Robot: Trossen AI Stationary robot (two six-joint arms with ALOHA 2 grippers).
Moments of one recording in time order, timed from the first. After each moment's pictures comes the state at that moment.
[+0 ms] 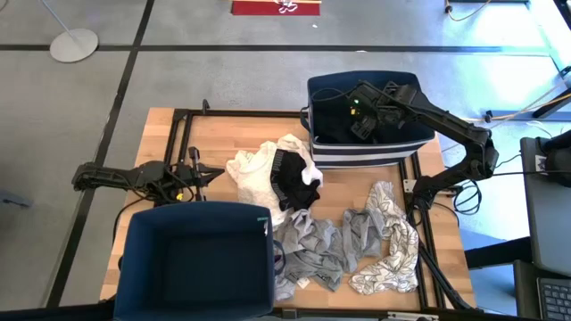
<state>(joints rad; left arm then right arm) -0.10 0.01 0.01 0.09 -0.36 0.24 -0.51 1.44 1.56 -1.32 0.54 0.05</state>
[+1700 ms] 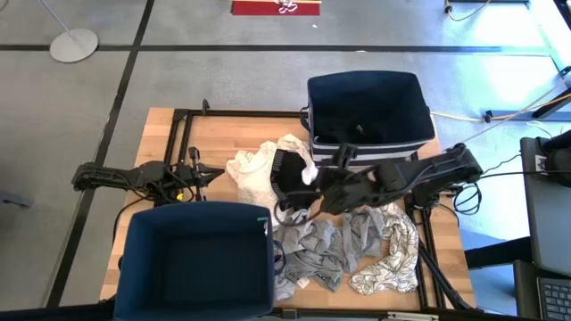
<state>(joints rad) -0.10 0.01 0.01 0.09 -0.36 0.25 0.34 1.66 1.81 -1.23 0.74 0.26</state>
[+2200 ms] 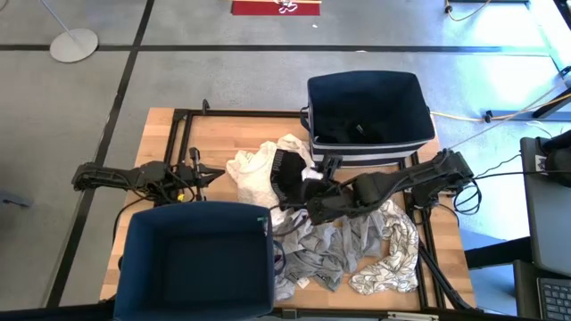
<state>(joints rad) -0.10 0.01 0.01 0.06 -0.36 0.25 0.33 1.73 1.67 -1.07 0.78 0.18</state>
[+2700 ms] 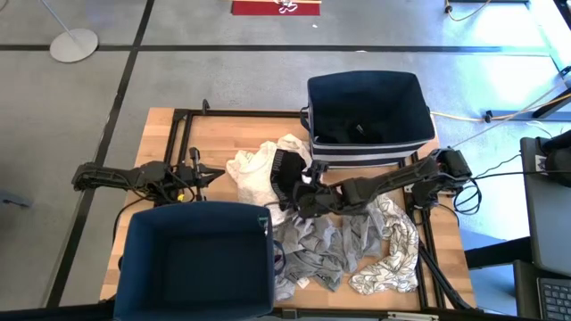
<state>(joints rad) -0.10 0.01 0.01 0.06 -0.36 0.26 0.23 1.73 1.29 -0.49 0.74 0.02</state>
